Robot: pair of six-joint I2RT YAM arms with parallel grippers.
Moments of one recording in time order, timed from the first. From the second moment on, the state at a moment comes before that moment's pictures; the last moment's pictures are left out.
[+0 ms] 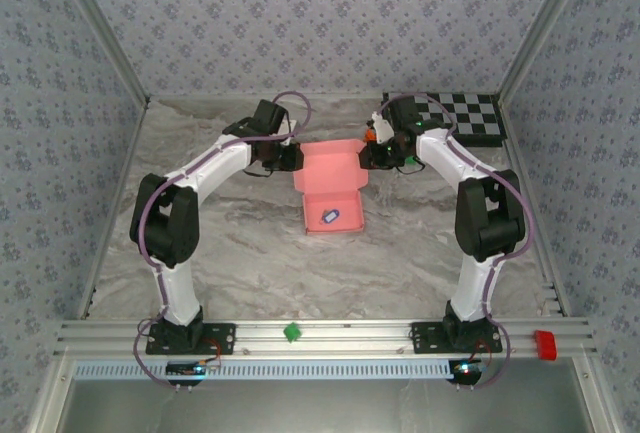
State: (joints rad) left arm -0.46 1.89 1.52 -0.64 0.25 -0.33; right arm 0.28 1.89 1.49 -0.69 -0.45 0.11
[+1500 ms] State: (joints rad) left arm -0.46 1.86 1.37 -0.21 0.03 -0.21; right arm 0.48 1.76 1.14 0.02 0.01 0.08
